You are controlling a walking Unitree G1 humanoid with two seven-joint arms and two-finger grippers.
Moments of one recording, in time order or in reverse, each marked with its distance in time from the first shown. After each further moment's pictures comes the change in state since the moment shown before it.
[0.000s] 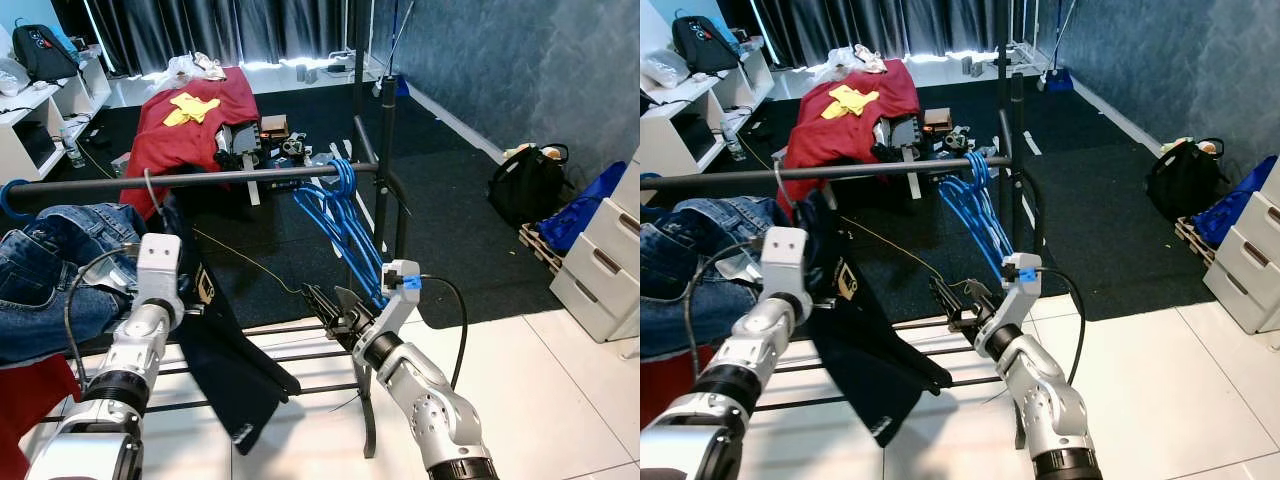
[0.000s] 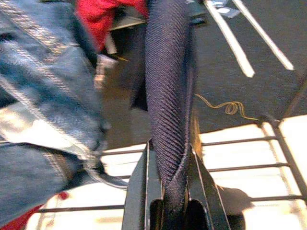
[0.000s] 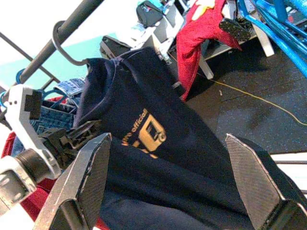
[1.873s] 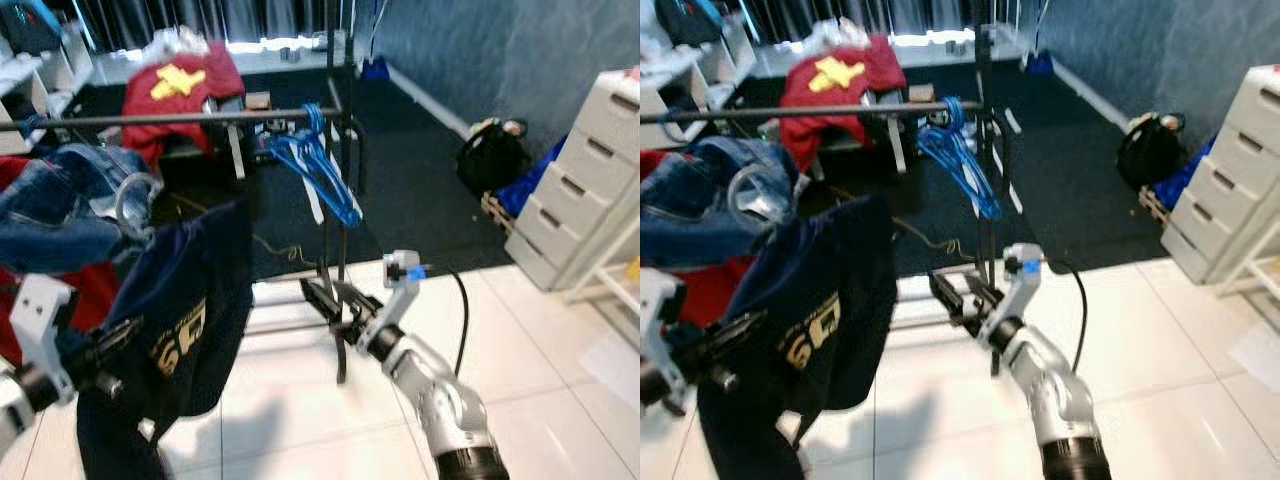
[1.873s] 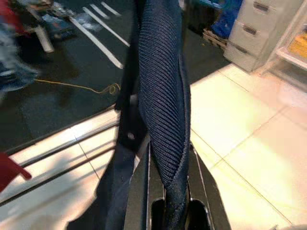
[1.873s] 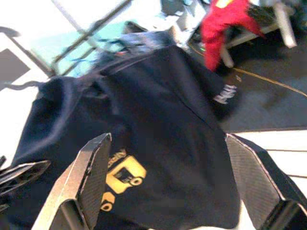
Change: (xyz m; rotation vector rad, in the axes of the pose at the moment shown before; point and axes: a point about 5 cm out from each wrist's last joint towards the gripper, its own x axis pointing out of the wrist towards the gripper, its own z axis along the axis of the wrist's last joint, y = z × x) left arm -0.118 0.065 0.002 -0.024 -0.127 -0.612; right arm 0.007 0.009 0.011 -0.029 0.017 0.148
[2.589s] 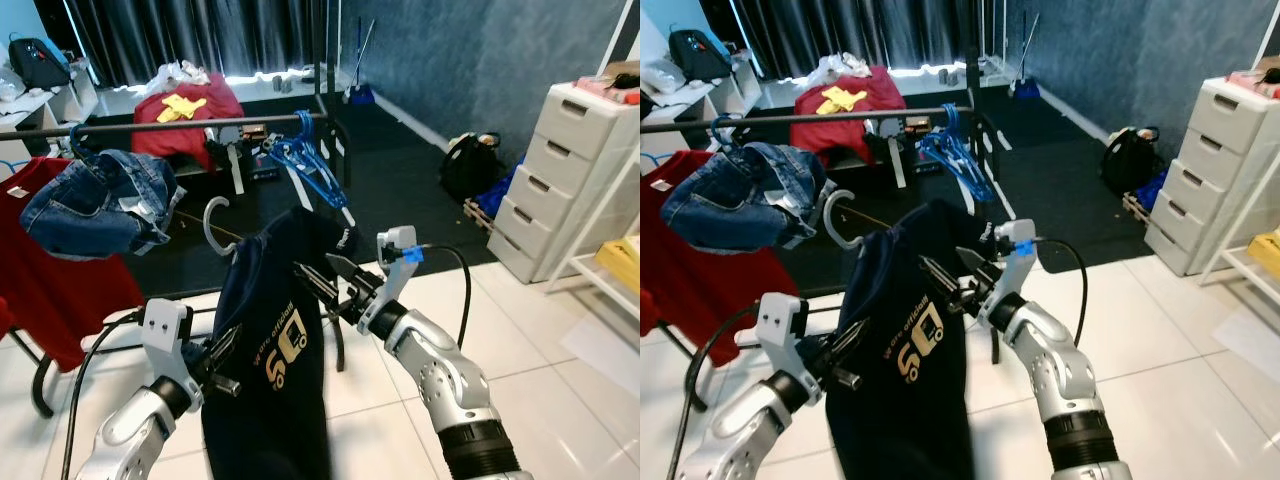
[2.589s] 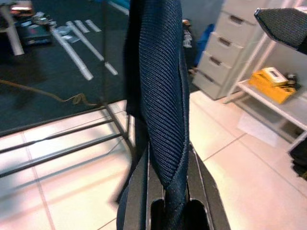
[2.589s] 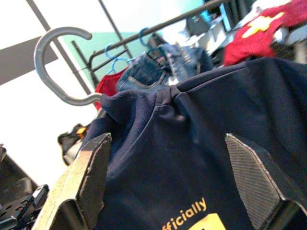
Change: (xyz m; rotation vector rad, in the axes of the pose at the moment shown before) left arm 0.067 -0.092 -0.028 -0.198 -0.119 -0.020; right arm 0.006 -0.004 0.027 -0.162 -0.019 0.059
